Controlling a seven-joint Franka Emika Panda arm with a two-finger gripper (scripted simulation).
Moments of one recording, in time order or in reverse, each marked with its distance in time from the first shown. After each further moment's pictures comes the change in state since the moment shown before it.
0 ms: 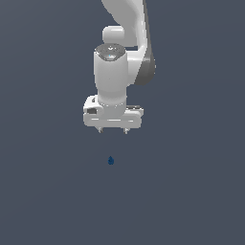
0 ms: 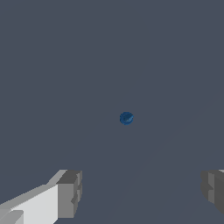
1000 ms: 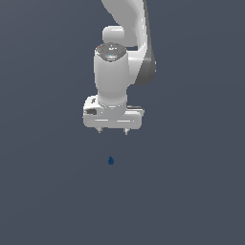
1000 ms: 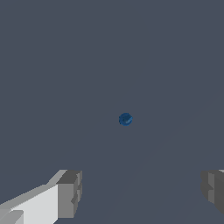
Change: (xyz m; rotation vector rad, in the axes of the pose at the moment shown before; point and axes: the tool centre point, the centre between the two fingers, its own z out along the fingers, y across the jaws) arm 0.004 0.000 -0.002 -0.009 -0.005 -0.010
